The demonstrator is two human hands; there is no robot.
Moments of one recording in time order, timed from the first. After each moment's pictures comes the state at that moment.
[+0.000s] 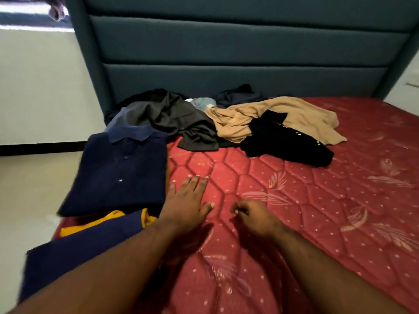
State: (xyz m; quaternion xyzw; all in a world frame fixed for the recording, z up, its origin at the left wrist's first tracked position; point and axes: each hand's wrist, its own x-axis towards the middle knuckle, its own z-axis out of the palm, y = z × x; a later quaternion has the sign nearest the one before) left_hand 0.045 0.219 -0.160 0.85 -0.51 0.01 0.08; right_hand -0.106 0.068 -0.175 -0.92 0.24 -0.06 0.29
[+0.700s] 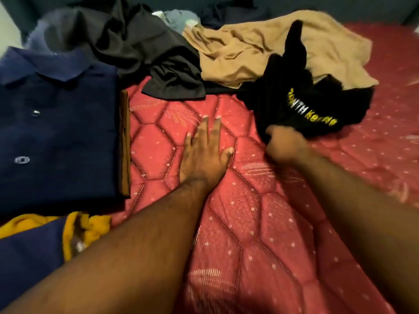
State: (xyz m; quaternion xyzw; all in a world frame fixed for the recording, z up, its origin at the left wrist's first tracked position) left_hand 0.072 0.062 -0.267 0.86 -0.47 0.01 0.21; right_hand -0.046 -0.083 -0.200 -0.89 0.44 0.06 0.09
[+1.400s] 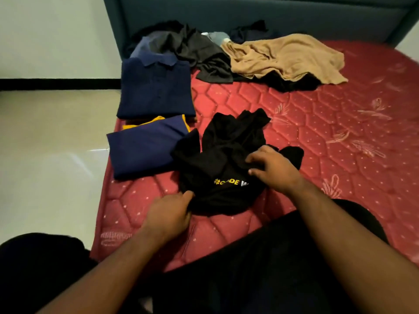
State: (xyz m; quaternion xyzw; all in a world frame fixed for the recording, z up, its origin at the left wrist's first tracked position) left_hand -0.092 0.474 -0.186 0.86 -0.49 -0.12 0.03; right_hand -0.221 0.222 -0.138 -0.94 0.25 -0.06 0.21
